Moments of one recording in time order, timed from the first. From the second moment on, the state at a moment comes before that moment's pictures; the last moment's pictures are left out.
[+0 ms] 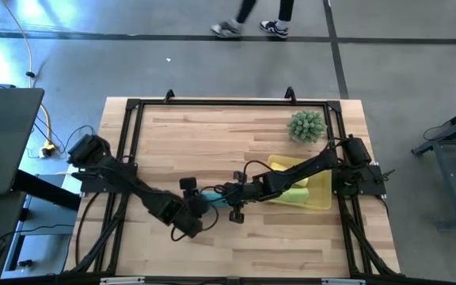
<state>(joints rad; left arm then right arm) -0.46 1.71 1.07 -0.64 -0.63 -0.52 0.25 1.94 1.26 -0.17 0.13 0.31</state>
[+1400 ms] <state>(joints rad) -0.49 1.88 1.08 -0.80 -0.79 -0.42 0.32 1.98 1.26 -0.14 0.41 -0.14</state>
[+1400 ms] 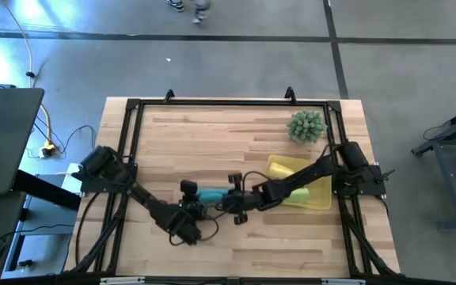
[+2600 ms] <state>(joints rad) -0.36 1.93 1.12 -0.45 0.07 -0.52 0.52 1.90 1.25 -0.27 0.26 0.04</state>
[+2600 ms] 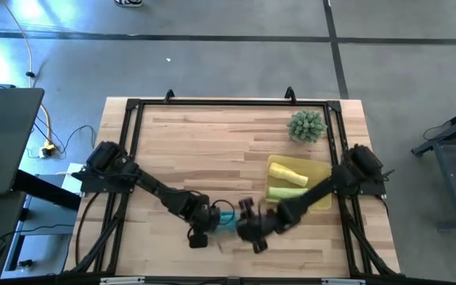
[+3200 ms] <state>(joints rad) -0.31 1.93 1.12 -0.43 0.16 -0.50 0.58 2.05 1.25 -0.14 0.51 -0.14</state>
